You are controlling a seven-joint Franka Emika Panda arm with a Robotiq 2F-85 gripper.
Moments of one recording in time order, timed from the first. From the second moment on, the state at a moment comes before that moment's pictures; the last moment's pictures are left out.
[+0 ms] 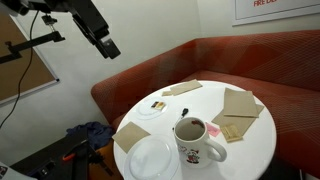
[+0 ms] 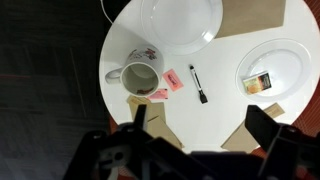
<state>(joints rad) -0.09 -0.52 -0.18 -2.61 -0.12 2.32 -0.23</state>
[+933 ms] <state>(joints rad) -0.14 -0.21 -0.22 -2.68 -0.12 2.70 -0.26</state>
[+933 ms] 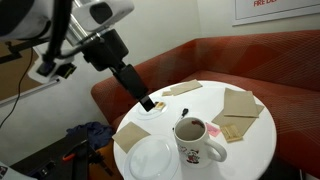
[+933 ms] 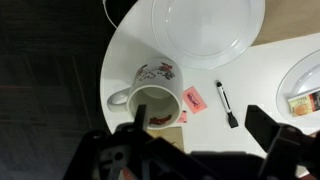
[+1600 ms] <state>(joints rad) -0.14 0.01 -0.23 -2.60 -0.10 2.77 -0.31</state>
